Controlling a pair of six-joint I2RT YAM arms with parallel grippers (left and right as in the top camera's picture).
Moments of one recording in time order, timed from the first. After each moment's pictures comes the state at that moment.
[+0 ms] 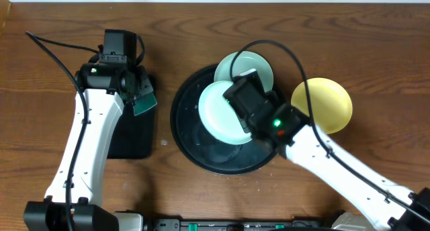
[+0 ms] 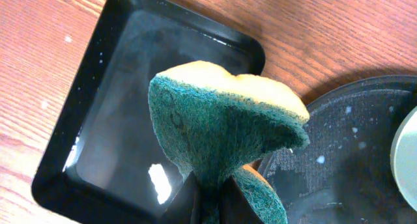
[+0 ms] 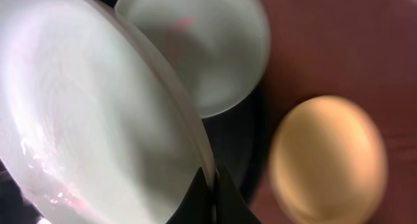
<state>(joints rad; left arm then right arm) -0.06 1.51 1.36 -1.03 -0.16 -0.43 0.80 1.50 1.23 -0.79 0.51 0.26</state>
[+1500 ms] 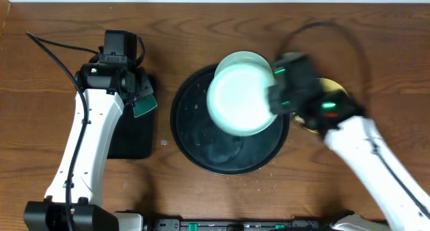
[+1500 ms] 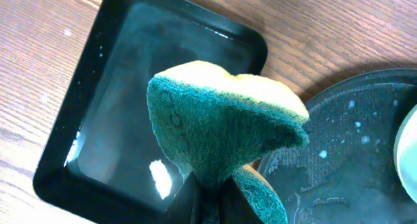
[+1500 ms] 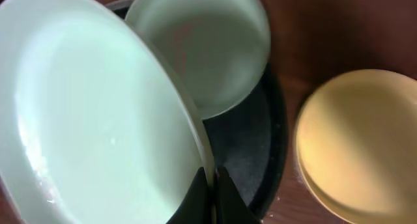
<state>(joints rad) -0.06 1.51 1.36 -1.05 -0.16 -0.43 0.47 1.40 1.23 -0.80 0.08 0.31</state>
